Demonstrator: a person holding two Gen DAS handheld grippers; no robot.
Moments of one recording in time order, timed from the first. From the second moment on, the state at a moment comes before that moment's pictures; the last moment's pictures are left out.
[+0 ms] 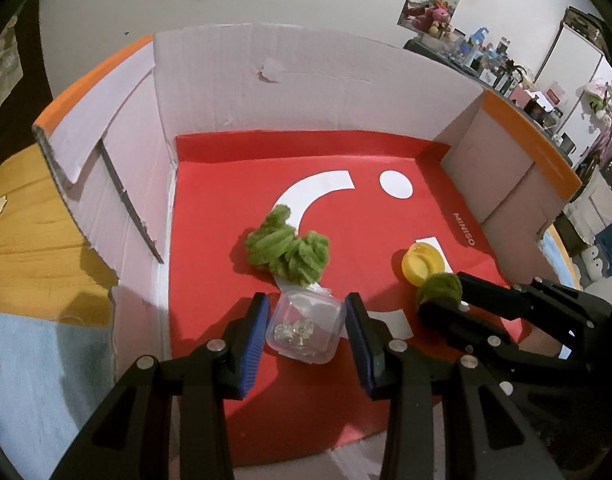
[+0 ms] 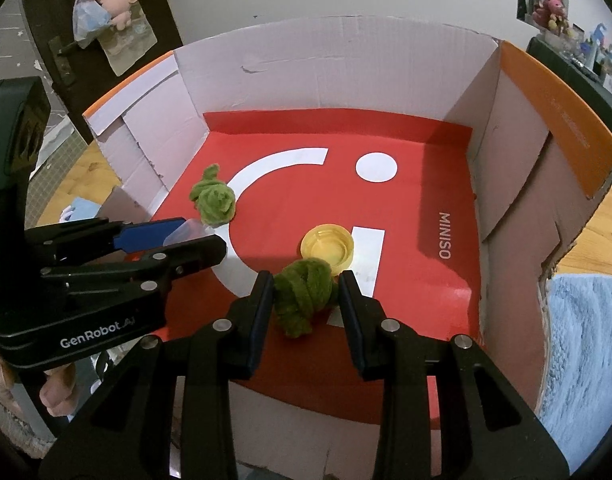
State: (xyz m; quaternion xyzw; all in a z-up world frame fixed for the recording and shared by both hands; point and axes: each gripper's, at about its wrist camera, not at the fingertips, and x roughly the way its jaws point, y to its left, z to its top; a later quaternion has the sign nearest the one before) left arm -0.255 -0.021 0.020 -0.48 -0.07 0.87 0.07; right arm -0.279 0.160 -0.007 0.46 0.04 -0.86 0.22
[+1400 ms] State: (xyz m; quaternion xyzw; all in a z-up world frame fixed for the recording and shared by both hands) left arm -0.254 -0.024 0.022 -0.47 -0.07 0.87 0.07; right arm -0.279 0.167 -0.005 0.46 0.02 -0.86 0.22
